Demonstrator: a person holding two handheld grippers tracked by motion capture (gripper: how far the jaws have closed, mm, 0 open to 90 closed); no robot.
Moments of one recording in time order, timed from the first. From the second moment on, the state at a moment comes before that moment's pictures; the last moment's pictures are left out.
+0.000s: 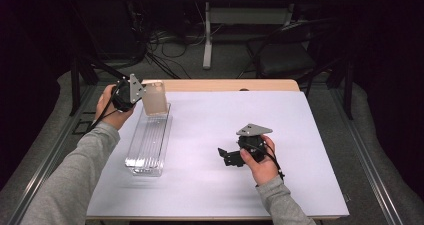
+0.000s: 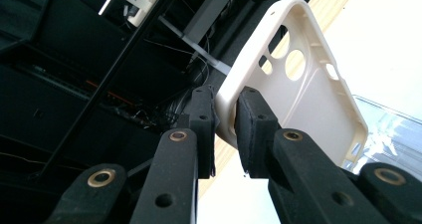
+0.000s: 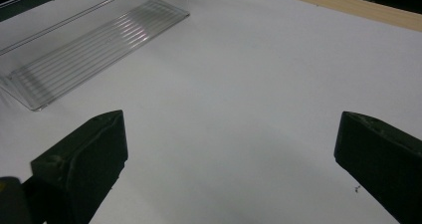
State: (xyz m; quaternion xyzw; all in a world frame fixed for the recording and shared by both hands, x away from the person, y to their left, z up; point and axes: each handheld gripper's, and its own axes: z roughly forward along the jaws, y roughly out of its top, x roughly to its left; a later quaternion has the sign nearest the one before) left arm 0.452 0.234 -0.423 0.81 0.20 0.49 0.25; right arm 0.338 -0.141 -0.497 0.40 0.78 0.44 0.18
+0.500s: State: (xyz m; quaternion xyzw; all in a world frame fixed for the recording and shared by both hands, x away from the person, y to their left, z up) left arm 0.459 0.228 -0.443 0.82 0.19 0.48 0.24; right arm 0.338 -0.141 -0.498 0.40 0.79 0.44 0.18
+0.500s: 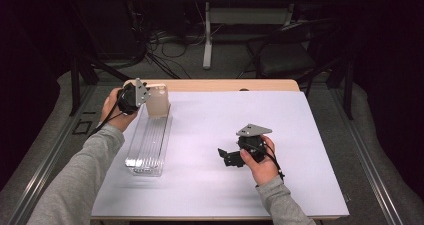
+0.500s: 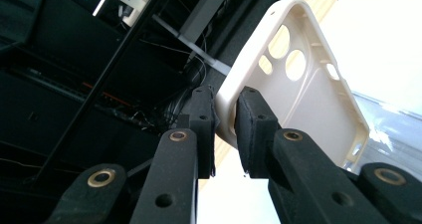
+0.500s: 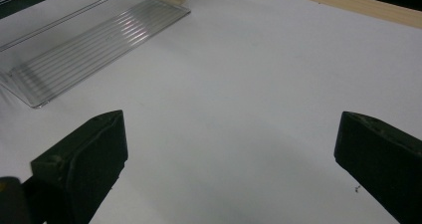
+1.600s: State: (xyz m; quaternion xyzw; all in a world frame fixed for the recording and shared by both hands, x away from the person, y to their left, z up) left arm 0.476 0.244 -0.453 0.82 0.16 0.49 0.24; right arm 0.338 -0.139 -0.501 0.40 0.79 0.43 0.18
